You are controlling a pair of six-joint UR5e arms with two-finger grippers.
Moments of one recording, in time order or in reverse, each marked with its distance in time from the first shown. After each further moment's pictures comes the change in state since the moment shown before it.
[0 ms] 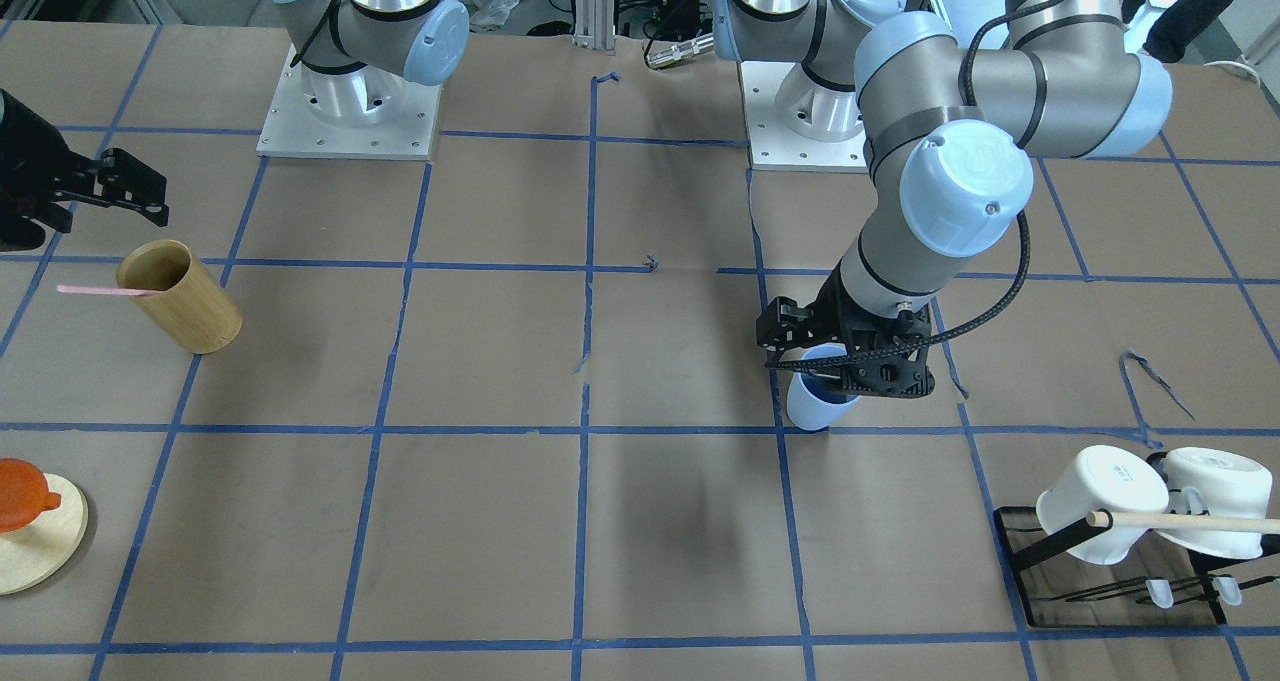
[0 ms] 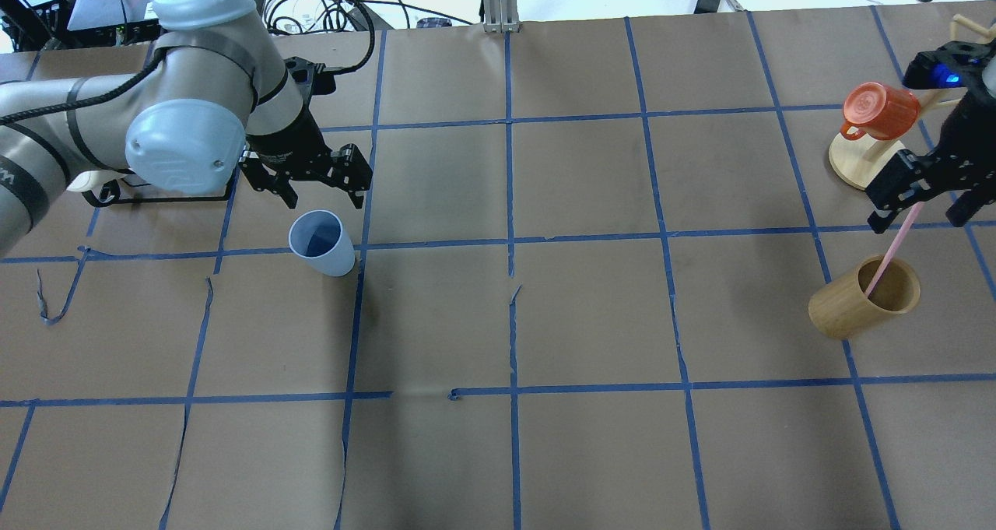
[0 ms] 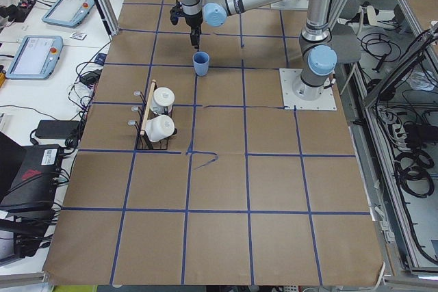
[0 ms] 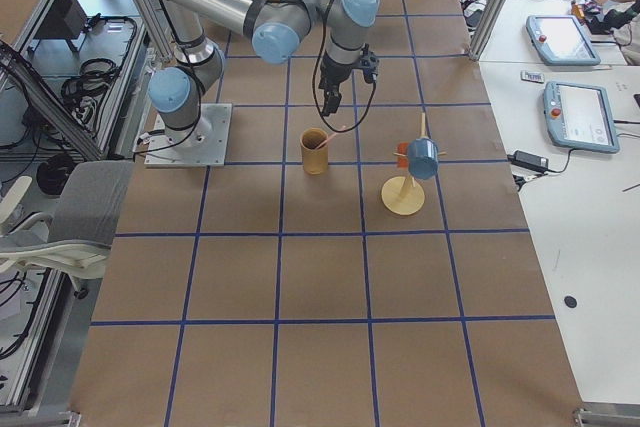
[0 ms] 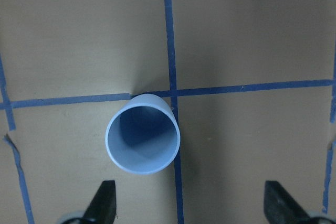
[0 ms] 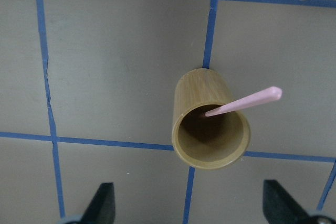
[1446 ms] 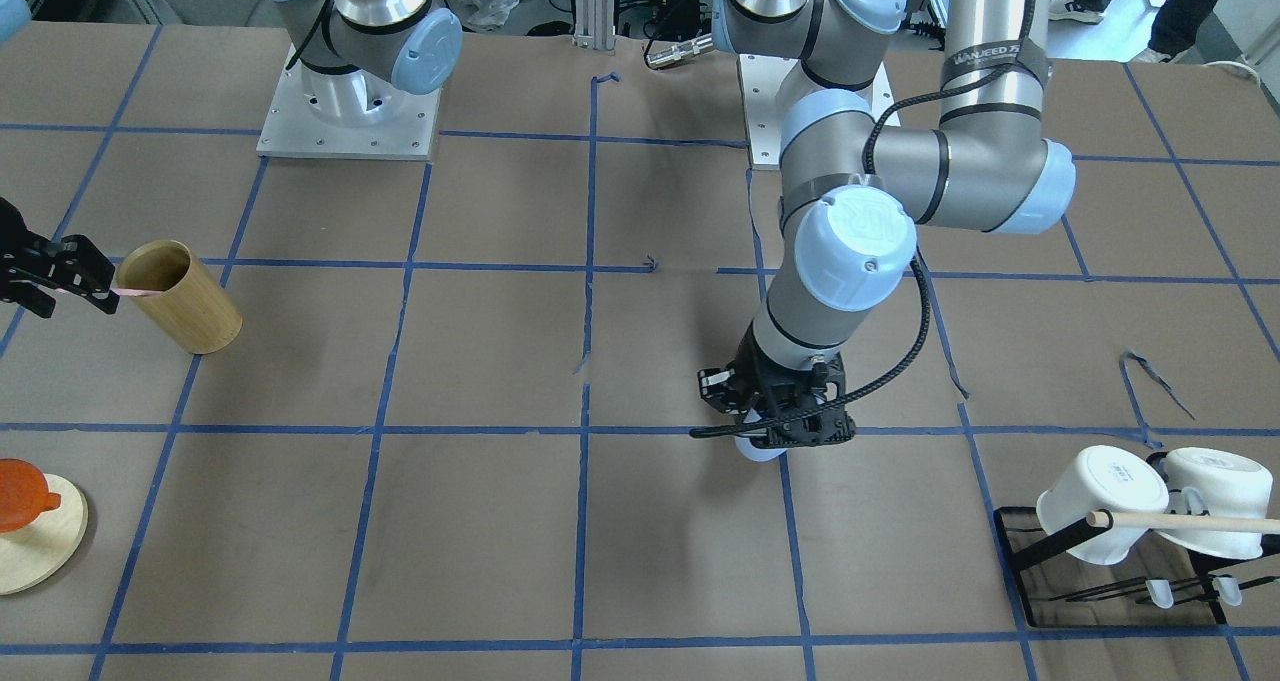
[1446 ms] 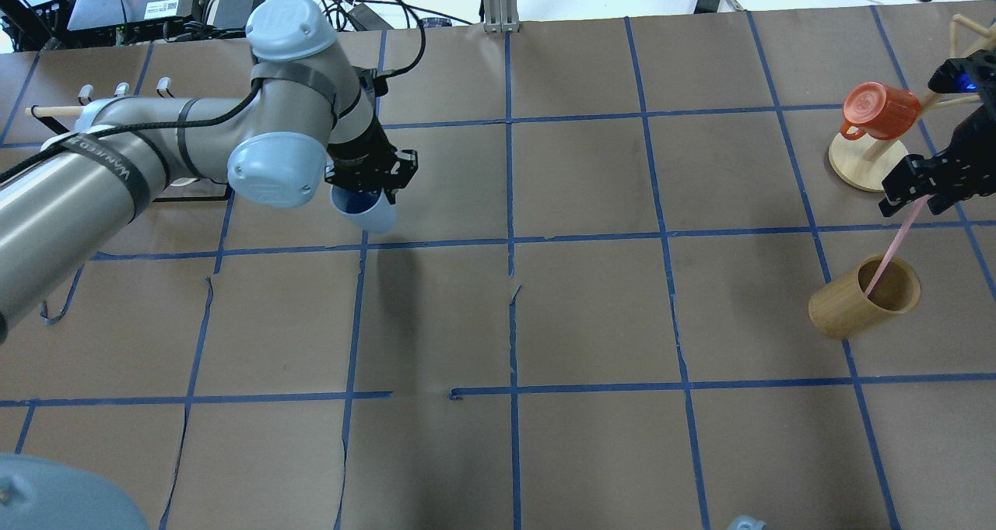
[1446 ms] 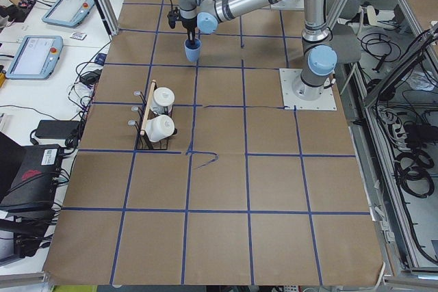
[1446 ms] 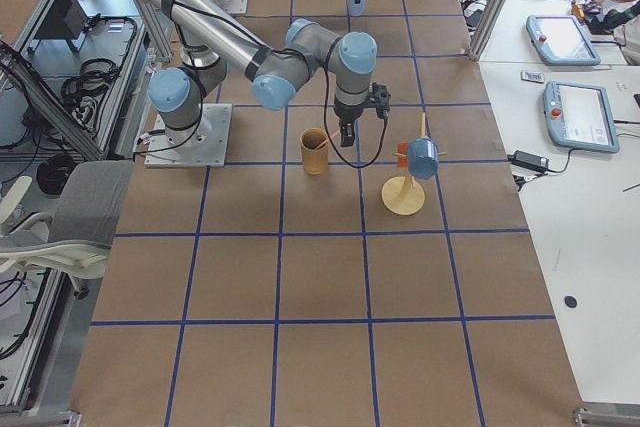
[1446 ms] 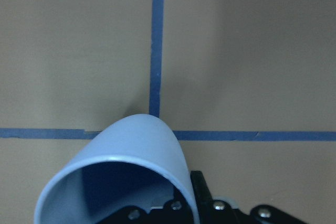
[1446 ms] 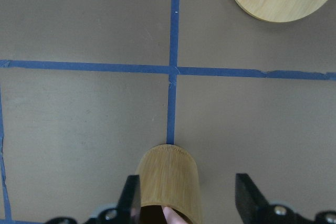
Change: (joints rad) left arm -0.147 -0.137 0.092 0.169 -0.049 -0.332; right arm -0.092 0.087 0.075 -0.310 0.114 -0.058
